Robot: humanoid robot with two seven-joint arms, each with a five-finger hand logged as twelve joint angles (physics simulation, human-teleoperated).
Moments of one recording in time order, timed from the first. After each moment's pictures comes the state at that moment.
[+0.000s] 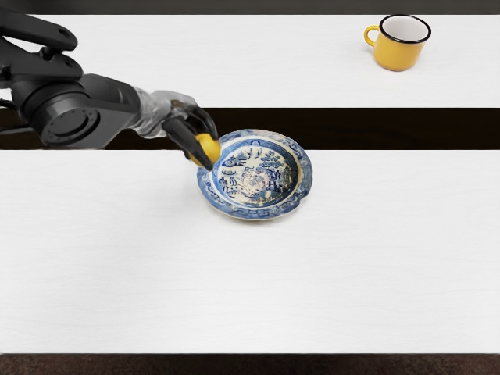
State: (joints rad) left arm -2.03 0.33 0.86 -1.44 -0.41 0.00 0.08; right arm -0.04 0.00 0.14 0.09 0.04 0.11 -0.08
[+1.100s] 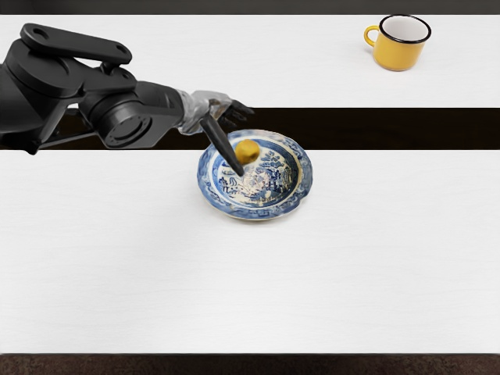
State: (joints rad) left arm -1.84 0.19 0.74 -1.18 -0.36 0.01 0.08; right arm -0.04 0.00 0.14 0.09 0.04 0.11 -0.08
